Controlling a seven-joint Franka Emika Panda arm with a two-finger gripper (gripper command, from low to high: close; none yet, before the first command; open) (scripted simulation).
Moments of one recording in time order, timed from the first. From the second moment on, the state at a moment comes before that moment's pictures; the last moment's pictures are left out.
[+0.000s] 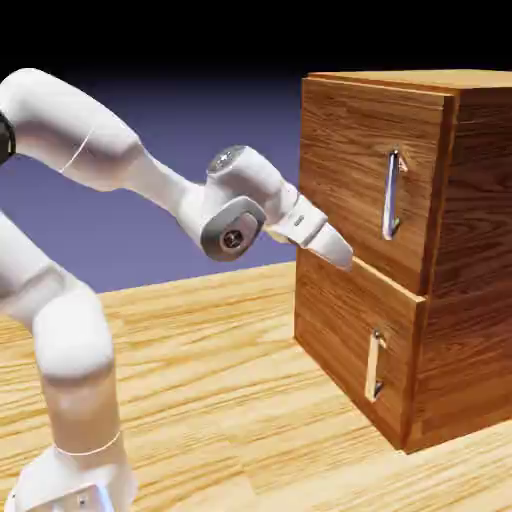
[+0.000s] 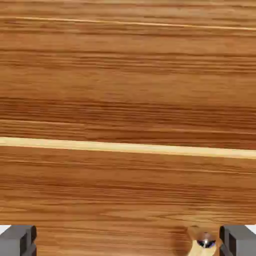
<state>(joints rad) 0.03 -0.58 -0.02 -2.80 -0.05 3.03 0.78</state>
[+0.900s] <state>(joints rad) 0.36 -0.75 -0.41 -2.67 -1.23 2.96 1.67</state>
